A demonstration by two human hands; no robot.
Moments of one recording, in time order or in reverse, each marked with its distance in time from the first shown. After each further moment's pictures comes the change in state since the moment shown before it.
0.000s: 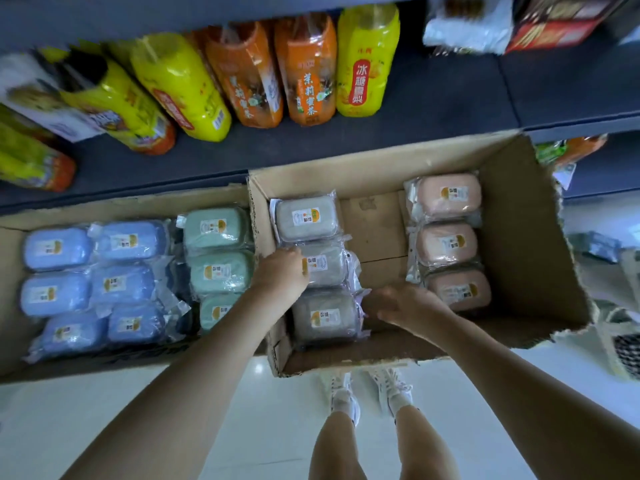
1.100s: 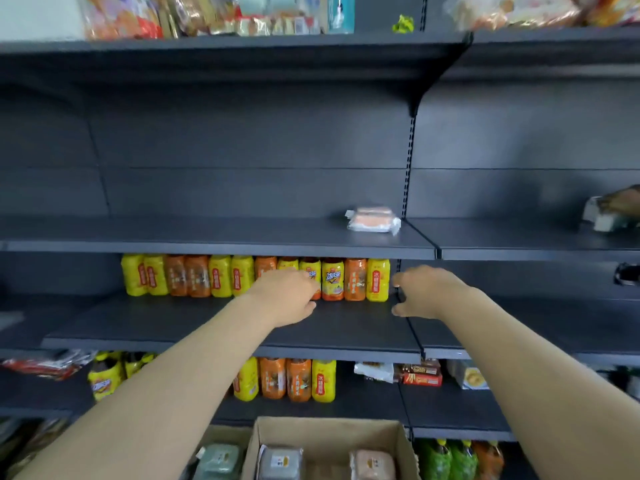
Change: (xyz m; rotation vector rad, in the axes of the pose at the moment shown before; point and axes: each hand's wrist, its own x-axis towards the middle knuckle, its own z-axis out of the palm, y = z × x) left_hand -0.458 0.206 -0.353 0.572 0.846 0.178; right_hand -0.524 -0.036 -0.335 -0.712 0.964 -0.232
